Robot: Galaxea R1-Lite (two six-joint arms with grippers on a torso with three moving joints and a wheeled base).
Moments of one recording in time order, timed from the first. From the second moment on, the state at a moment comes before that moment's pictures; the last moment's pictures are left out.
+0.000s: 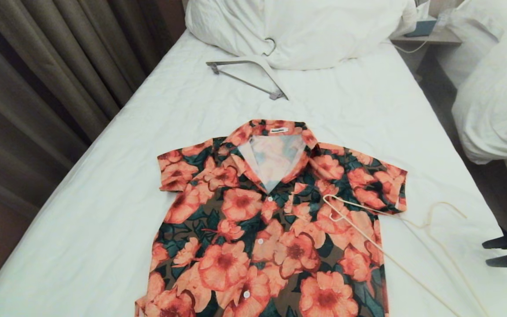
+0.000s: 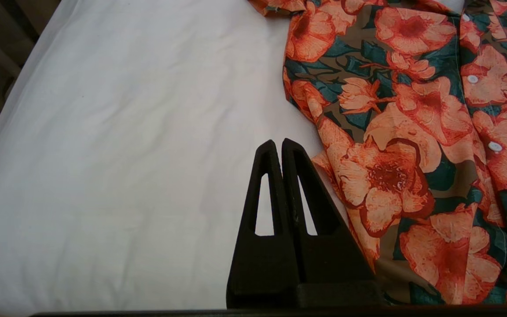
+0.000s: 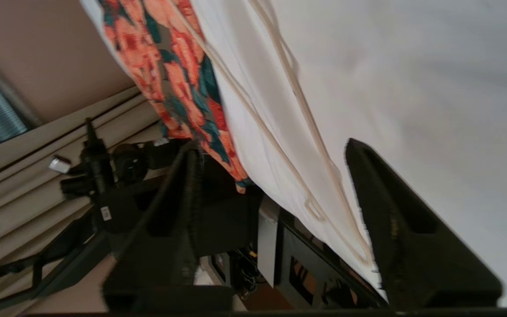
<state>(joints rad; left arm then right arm) 0.00 0.00 0.00 0.01 -0.03 0.03 -0.63 2.13 -1.45 1.29 0.95 -0.71</state>
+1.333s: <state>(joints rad) 0.00 0.00 0.00 0.01 -0.03 0.03 -0.26 2.25 -1.44 1.17 1.16 -0.97</state>
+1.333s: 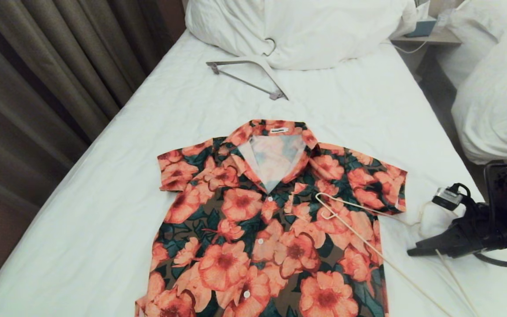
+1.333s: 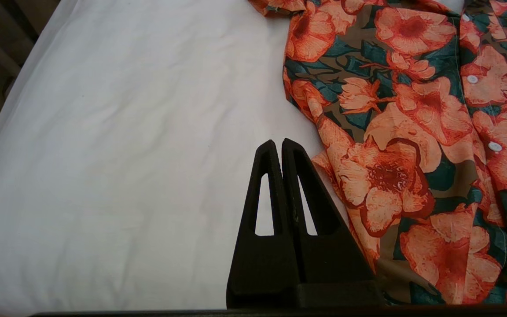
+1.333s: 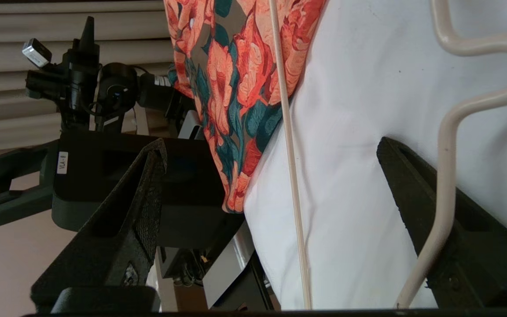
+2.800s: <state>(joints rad) 0.00 0.00 0.00 0.01 -0.03 0.03 -0.35 1.73 -1.20 1.06 1.19 -0.94</state>
